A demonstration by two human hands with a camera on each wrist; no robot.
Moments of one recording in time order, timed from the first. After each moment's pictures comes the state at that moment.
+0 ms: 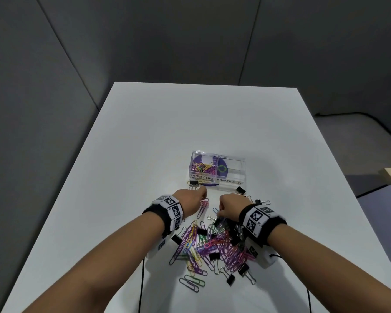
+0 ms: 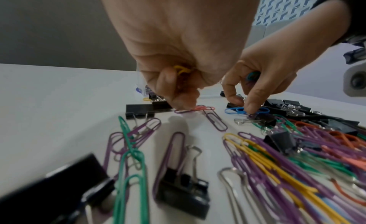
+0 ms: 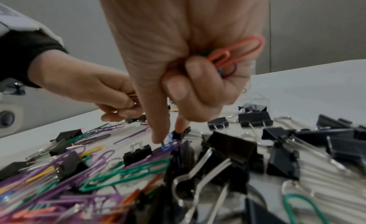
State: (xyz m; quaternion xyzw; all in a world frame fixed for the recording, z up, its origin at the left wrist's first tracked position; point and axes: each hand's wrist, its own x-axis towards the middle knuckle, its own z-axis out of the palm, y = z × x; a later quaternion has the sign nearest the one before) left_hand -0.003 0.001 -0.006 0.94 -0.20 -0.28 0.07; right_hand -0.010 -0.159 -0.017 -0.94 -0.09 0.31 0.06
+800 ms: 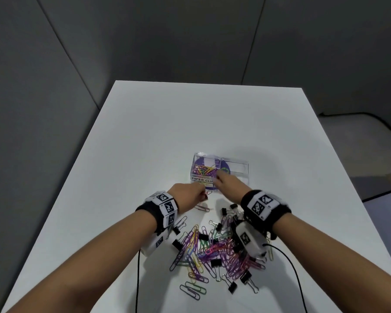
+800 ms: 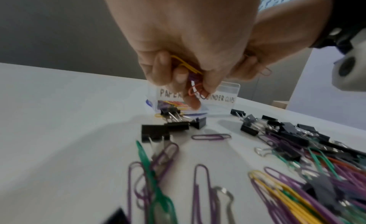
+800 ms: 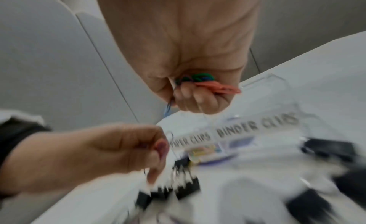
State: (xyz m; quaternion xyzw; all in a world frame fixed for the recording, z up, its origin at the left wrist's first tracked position) left_hand 0.017 0.011 -0.001 0.95 -0.26 -0.19 0.05; right_hand 0.024 -0.144 0.021 -0.92 -0.07 0.23 0.30
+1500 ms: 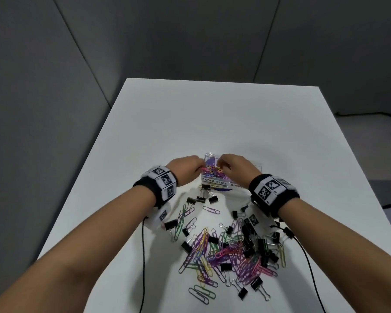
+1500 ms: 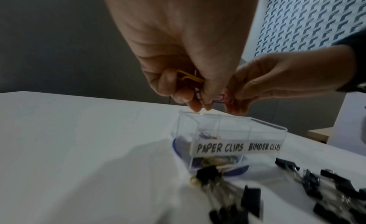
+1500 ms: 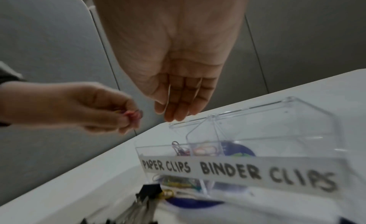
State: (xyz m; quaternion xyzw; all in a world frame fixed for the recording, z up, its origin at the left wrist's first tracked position) left_hand 0.069 0.040 0.032 0.95 -0.22 -0.17 0.11; right_hand 0.067 -0.142 0.026 -0.95 -0.15 0.13 0.25
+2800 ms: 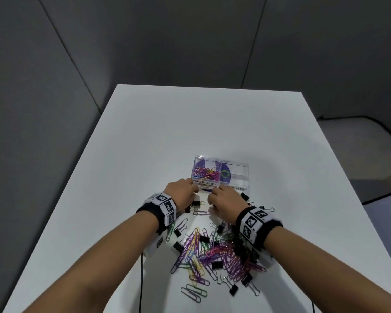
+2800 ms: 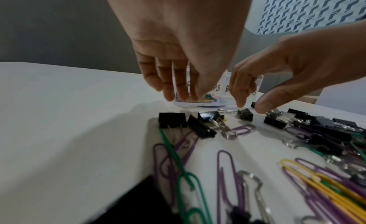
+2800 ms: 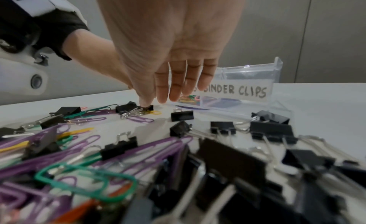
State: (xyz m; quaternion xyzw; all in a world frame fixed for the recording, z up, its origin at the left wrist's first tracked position) left_hand 0.031 0.025 -0.021 0.96 -0.20 -0.18 0.04; right_hand 0.004 -0.146 -0.027 -0.95 -0.30 0.11 -0.03
